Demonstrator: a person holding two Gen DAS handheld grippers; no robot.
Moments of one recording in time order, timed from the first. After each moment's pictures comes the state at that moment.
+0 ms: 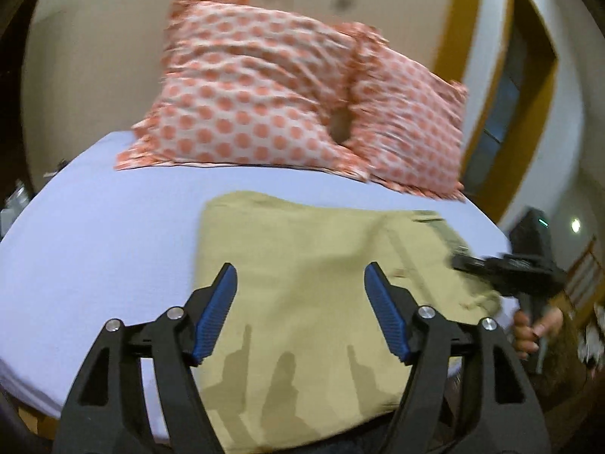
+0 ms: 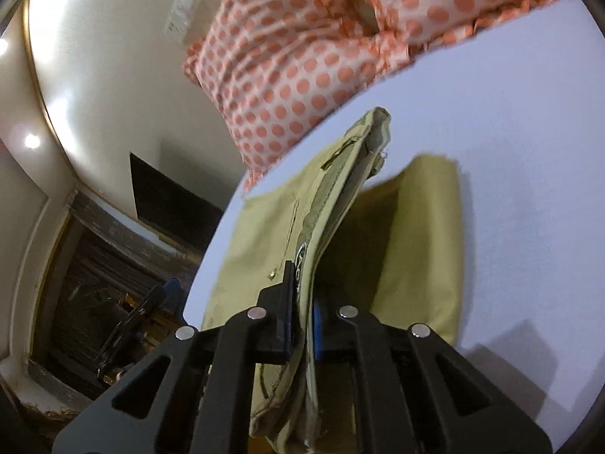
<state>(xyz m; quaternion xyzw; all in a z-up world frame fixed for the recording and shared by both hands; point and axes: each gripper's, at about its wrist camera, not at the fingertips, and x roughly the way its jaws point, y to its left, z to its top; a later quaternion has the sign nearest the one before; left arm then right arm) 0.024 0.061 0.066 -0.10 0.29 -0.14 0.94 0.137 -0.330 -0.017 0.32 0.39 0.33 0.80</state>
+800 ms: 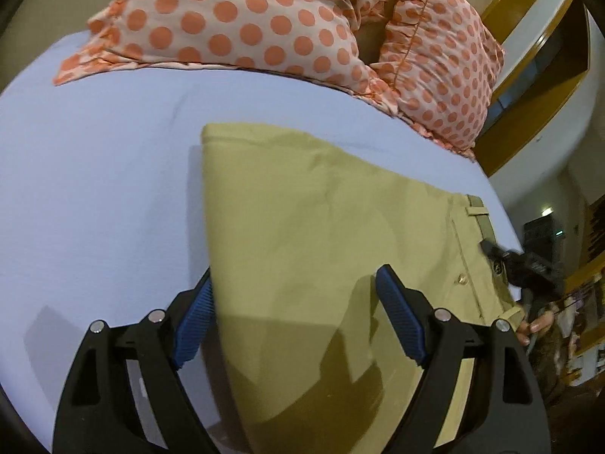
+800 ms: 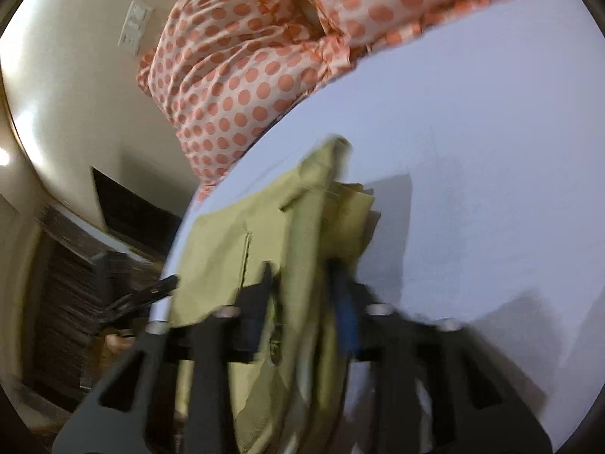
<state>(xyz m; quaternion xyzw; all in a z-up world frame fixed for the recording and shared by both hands) 0.155 0.085 -0.001 -0.14 0.47 -0.22 0.84 0.176 -0.358 -0.052 0.34 0.44 0.28 0.78</state>
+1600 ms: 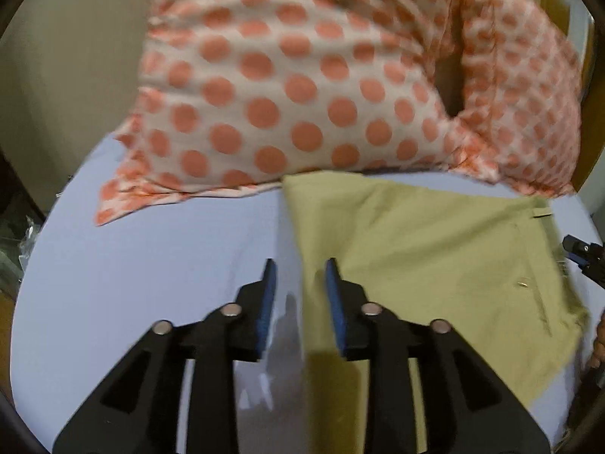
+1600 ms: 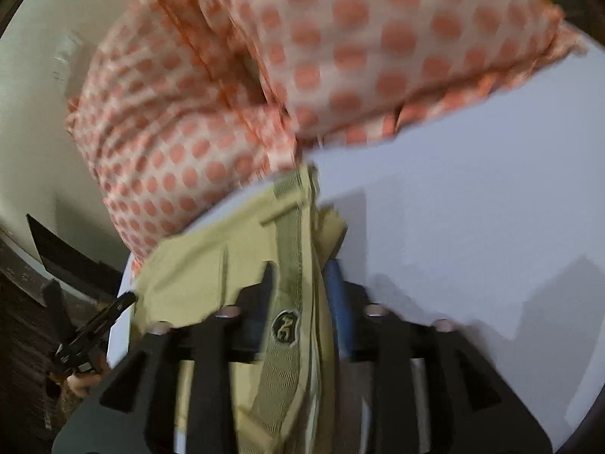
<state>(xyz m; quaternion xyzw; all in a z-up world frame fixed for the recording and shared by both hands) 0.244 0.067 0.051 -0.02 0.40 -0.05 0.91 0.279 -0.373 -0.002 0.28 0.41 0.14 0.86</state>
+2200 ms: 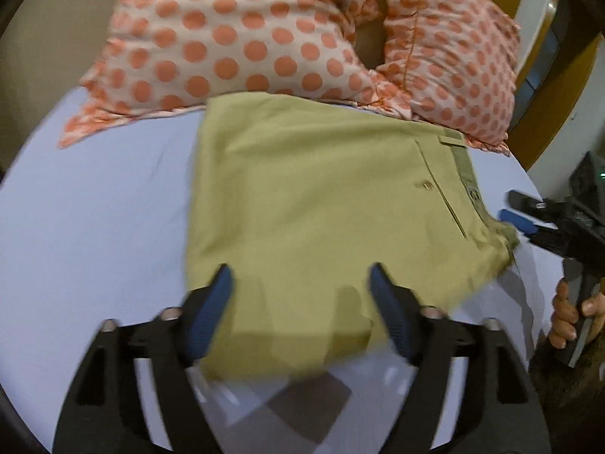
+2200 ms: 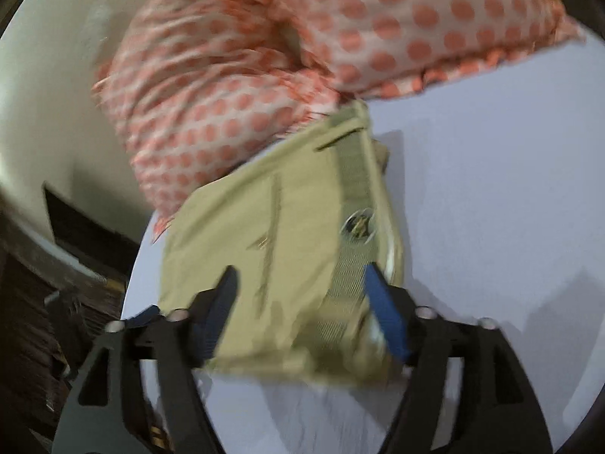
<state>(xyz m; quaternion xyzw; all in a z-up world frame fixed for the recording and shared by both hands) 0.145 0.027 0.035 -0.04 0.44 -0.13 0.89 0.216 -0.334 0.005 0.25 0.43 0.17 0.85</state>
